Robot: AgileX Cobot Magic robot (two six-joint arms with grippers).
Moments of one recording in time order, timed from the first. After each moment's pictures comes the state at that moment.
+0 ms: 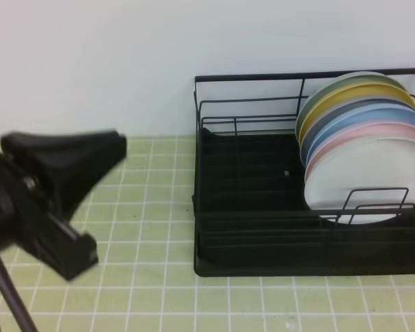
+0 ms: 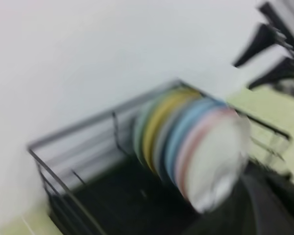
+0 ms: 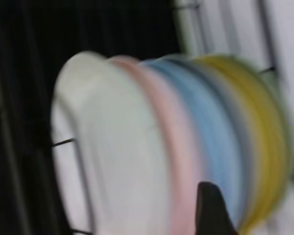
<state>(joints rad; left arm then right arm) -0.60 0.77 -0.84 -0.60 0.32 0.53 0.00 1.51 -1.36 0.57 0.82 -1.67</state>
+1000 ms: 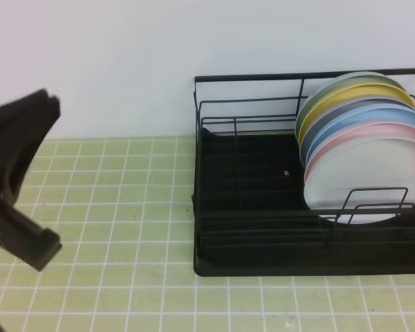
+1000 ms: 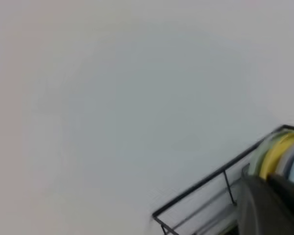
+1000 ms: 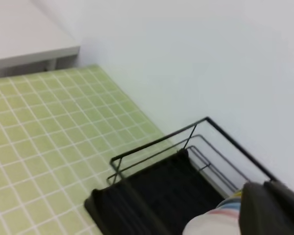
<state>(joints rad) -0.60 0.68 -0.69 -0.39 -0.12 0.63 0.00 0.70 -1.14 0.81 1.02 -1.05</state>
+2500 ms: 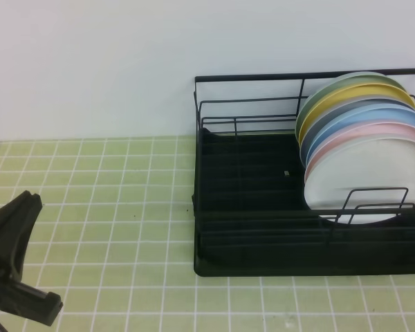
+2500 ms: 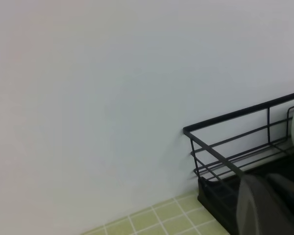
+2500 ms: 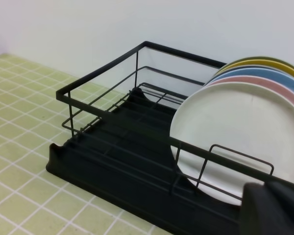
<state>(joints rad) -0.60 0.63 -0.27 -0.59 -0.45 0.66 0.00 0.04 -0.27 0.74 0.59 -0.84</state>
